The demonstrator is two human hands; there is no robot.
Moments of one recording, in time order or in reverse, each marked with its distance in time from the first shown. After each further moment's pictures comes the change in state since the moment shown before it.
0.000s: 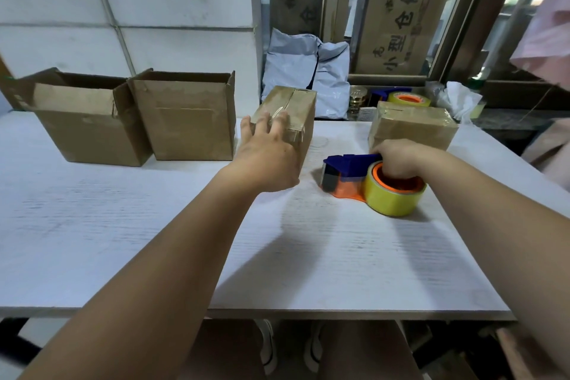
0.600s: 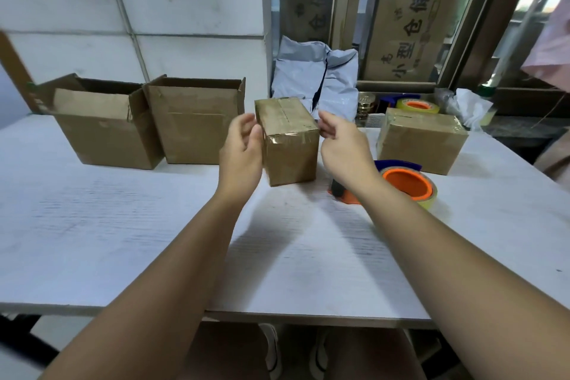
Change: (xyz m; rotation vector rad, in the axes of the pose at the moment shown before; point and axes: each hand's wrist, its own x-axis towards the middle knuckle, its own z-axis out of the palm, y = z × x) left_hand -0.015 -0.026 0.026 -1.375 0.613 -0.365; right_hand -0.018 -0.104 0.009 1.049 0.547 -0.245
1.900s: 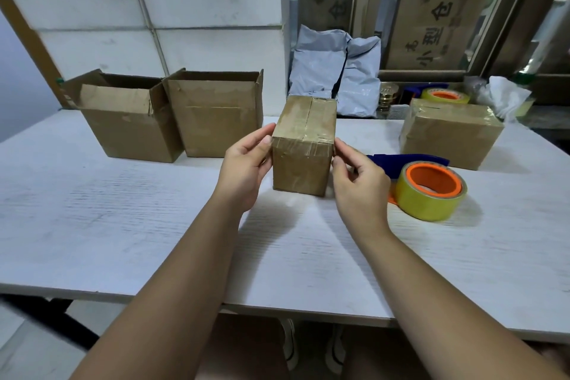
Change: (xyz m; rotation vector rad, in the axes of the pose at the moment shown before) left_hand -0.003 -0.019 -0.024 -0.585 -0.229 -0.263; right_hand -0.051 0.033 0.033 0.218 0.297 -0.090
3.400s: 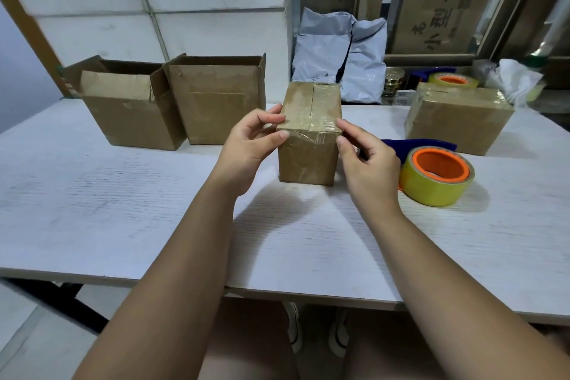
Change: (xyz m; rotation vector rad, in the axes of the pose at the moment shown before) left_hand -0.003 0.010 -0.004 0.157 -0.173 0.051; right_hand 0.006 -0.002 -0.007 0.053 -0.039 -0.011
